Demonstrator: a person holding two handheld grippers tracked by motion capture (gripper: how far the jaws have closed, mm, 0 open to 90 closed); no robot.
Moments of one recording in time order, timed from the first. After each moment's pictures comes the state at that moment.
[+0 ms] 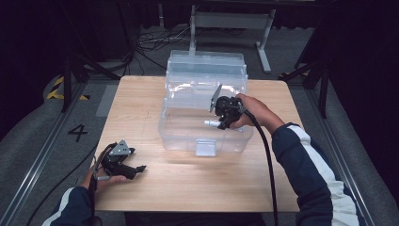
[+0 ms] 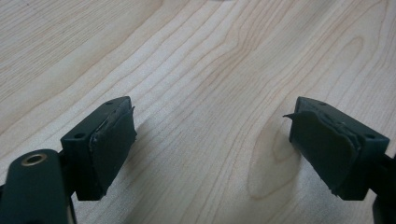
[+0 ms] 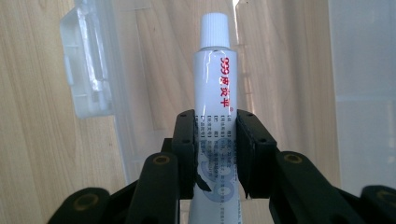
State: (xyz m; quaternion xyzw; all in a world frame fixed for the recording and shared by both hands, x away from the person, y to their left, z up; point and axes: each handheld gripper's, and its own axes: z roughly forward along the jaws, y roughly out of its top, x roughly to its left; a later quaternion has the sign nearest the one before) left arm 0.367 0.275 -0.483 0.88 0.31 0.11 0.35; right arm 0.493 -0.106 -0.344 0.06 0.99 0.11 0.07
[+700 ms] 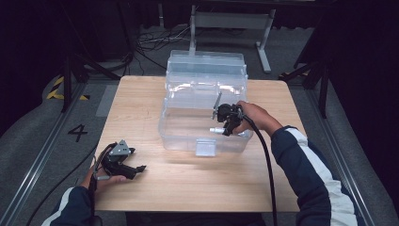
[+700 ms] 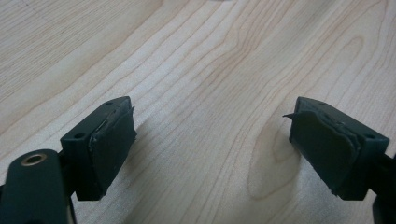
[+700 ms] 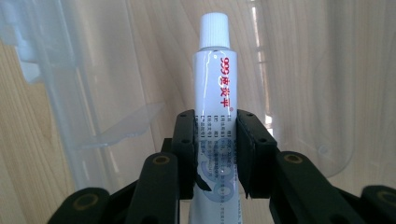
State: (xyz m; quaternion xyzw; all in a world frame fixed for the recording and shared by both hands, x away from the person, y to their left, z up) left arm 0.367 0.275 -0.483 0.88 0.31 0.11 0.35; right arm 0.503 -0.117 -0.383 0.07 0.99 0.06 0.04
